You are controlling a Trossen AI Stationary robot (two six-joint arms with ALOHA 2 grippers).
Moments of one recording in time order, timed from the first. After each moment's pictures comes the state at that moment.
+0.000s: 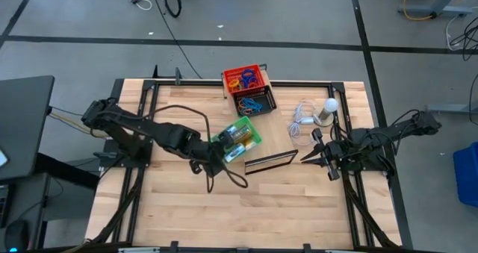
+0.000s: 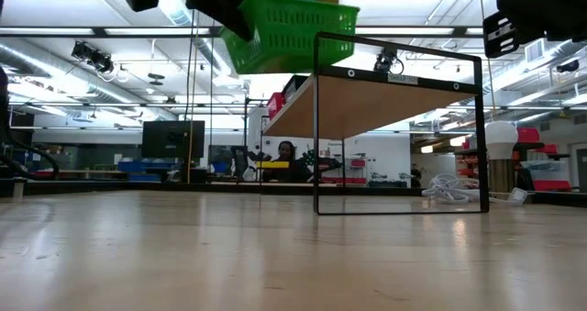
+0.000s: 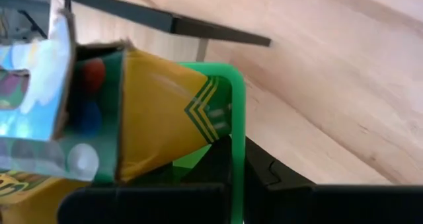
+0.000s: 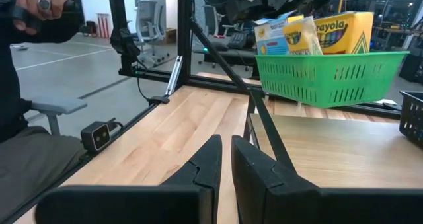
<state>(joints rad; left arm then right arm) -0.31 1.55 1.36 -0.79 -0.40 0.87 0.32 0.35 0.22 0.05 0.02 -0.06</state>
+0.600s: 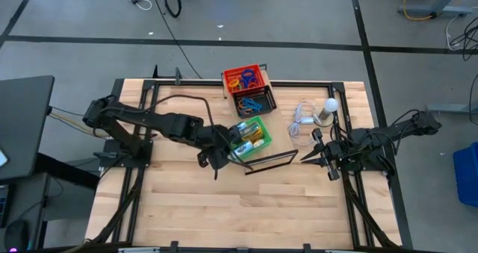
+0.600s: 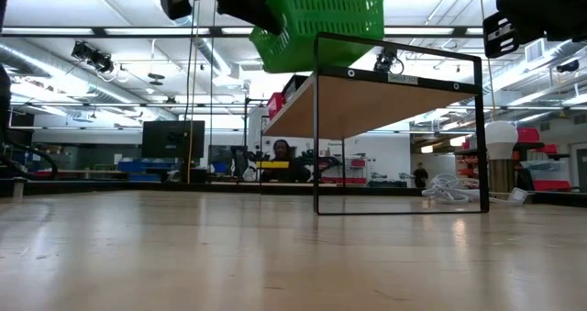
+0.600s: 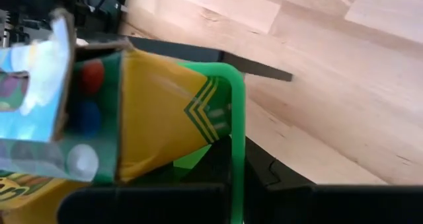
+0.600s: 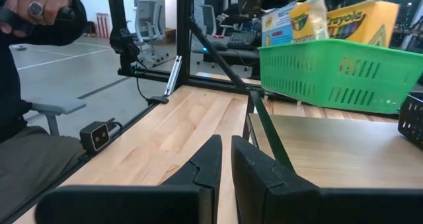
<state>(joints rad) -0.18 1.55 1.36 -0.64 -0.17 1.05 0.32 0.35 0.22 0.05 0.02 -0.06</state>
